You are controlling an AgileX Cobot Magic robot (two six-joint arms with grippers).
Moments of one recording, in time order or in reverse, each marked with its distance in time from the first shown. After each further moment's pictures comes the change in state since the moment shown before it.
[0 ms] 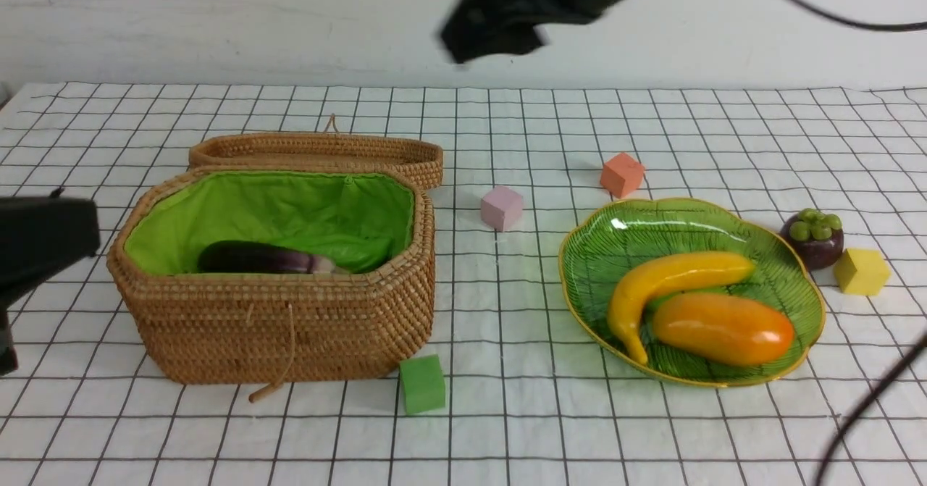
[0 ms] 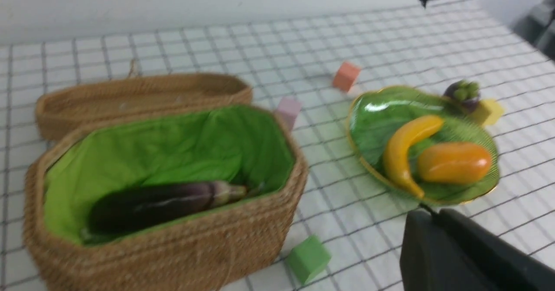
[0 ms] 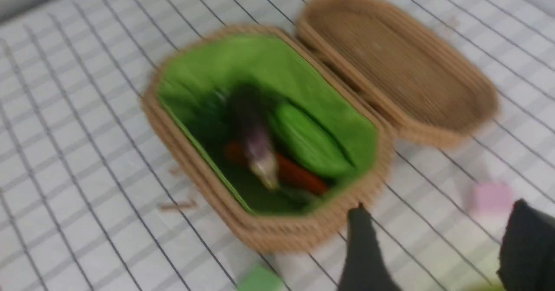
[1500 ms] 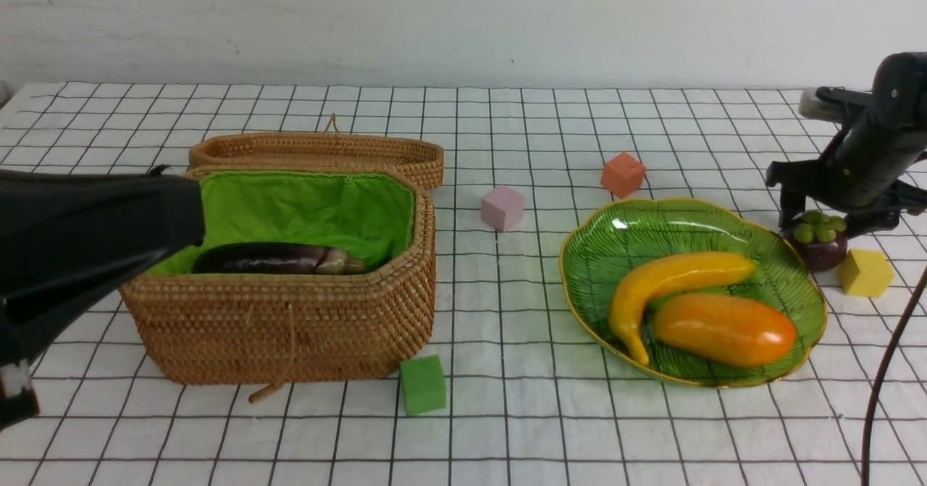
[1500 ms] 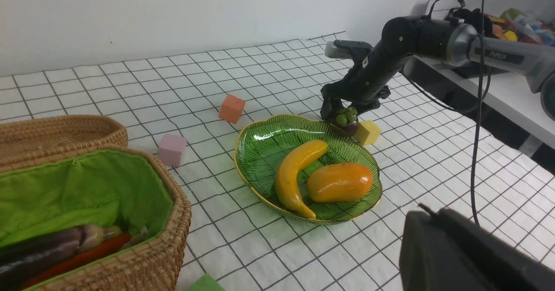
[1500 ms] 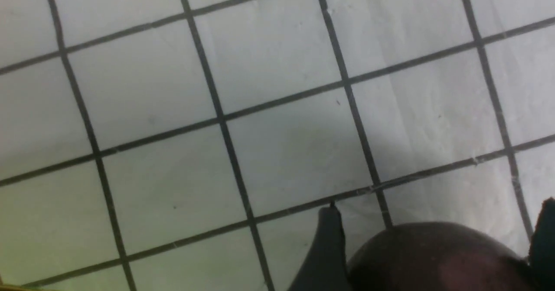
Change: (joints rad) right arm -0.540 0.493 0.125 -0.326 -0.301 0.556; left arm 0.000 0.013 0.000 -0.203 -0.178 0.136
